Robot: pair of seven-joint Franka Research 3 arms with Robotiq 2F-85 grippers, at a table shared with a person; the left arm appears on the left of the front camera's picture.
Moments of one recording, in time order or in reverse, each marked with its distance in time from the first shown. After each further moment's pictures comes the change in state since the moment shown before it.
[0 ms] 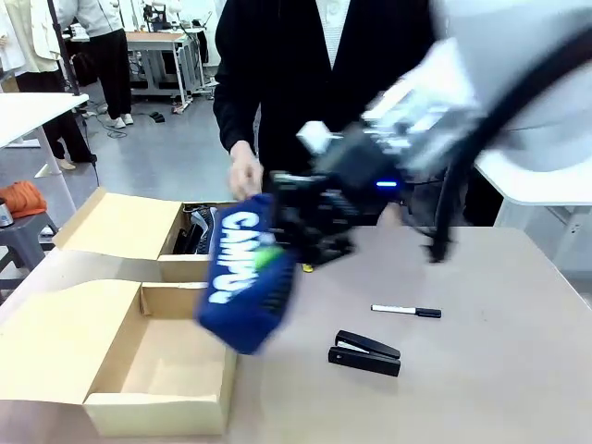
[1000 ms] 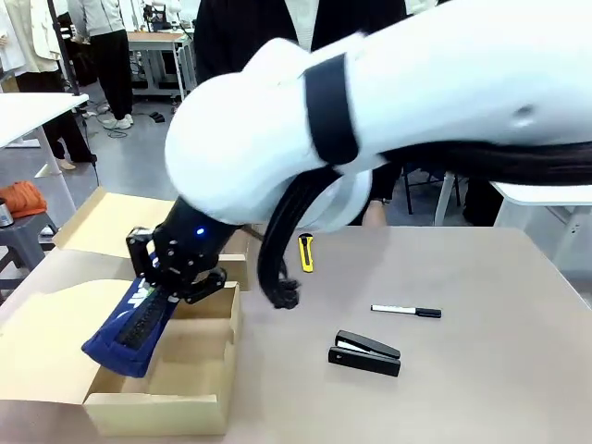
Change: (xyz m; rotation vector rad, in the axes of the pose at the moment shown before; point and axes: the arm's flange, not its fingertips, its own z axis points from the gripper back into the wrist) left arm 0.000 0.000 0.000 0.000 -0.001 0.000; right arm 0.053 0.048 -0.151 -0.232 -0.105 -0.218
